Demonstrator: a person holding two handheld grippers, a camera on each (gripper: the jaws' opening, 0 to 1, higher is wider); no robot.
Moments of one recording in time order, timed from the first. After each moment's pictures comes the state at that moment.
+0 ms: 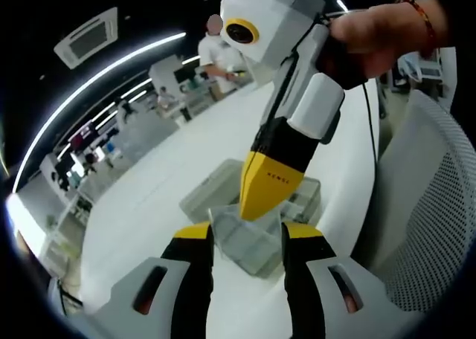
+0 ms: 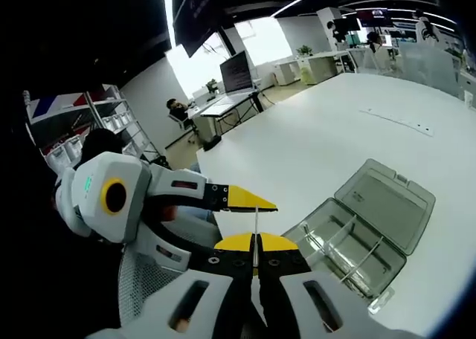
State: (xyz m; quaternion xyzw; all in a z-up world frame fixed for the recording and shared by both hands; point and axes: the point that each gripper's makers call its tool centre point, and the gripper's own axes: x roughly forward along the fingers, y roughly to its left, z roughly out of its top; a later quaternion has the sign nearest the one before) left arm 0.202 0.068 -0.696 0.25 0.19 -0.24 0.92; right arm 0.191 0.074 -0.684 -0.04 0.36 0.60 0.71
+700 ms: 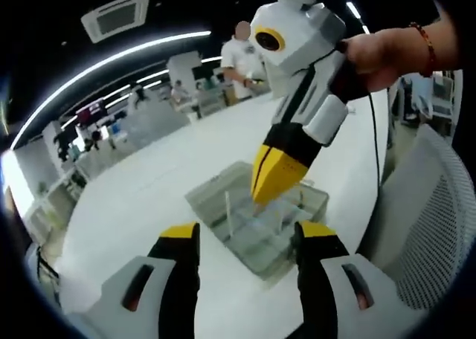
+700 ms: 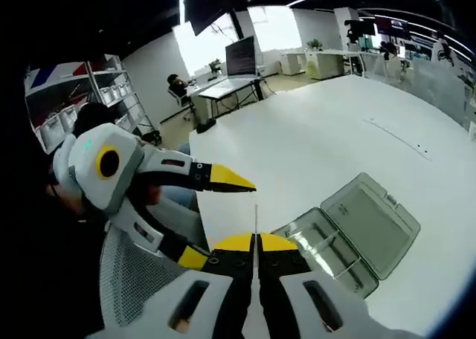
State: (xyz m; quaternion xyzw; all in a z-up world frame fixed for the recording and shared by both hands) left arm 0.205 0.091 -0.686 0.16 0.18 -0.23 0.94; right arm 0.215 0.076 -0.688 -0.15 0.33 0.62 0.70
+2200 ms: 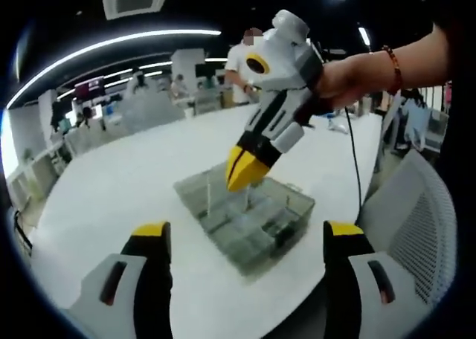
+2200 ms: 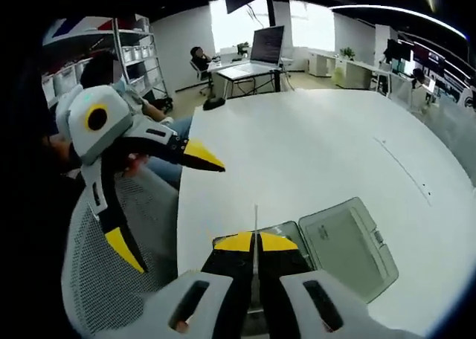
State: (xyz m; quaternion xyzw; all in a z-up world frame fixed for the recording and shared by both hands) left arm 0.194 0.093 -0.692 0.07 0.19 -0.25 0.95; right arm 0.250 0.084 -0.708 -0.24 0.29 0.65 0.66
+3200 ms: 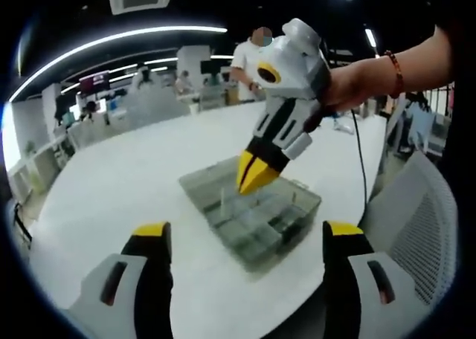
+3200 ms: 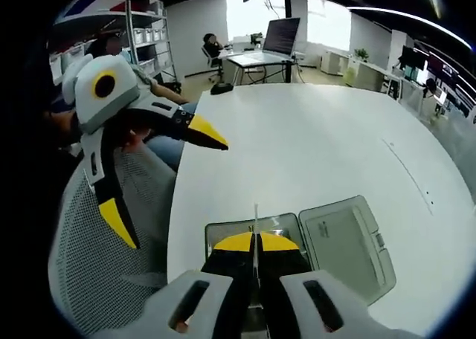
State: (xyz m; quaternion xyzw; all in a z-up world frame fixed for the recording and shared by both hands) left arm 0.197 0.104 -0.699 0.06 0.20 -0.24 0.95; right arm 0.249 0.083 -0.725 -0.27 0.28 0.66 0.64
